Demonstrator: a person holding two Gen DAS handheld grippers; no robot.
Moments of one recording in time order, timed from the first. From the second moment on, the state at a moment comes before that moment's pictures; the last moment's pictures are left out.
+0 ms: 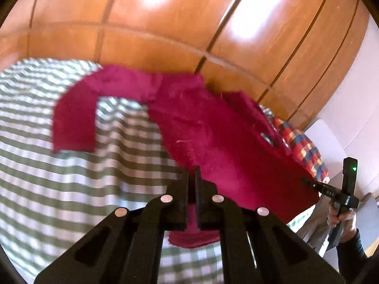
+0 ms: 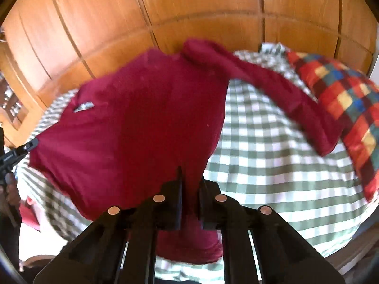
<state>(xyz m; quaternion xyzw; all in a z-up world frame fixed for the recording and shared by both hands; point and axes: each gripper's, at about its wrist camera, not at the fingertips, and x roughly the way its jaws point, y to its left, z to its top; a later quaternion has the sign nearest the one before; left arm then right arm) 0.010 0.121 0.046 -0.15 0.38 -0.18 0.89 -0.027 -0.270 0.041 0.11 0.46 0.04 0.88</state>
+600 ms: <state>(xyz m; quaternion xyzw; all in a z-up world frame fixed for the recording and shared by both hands) -0.042 0.158 -0.029 -0.13 0.48 -0.05 0.87 -0.086 -0.270 -0.006 0.02 0.55 0.00 0.84</state>
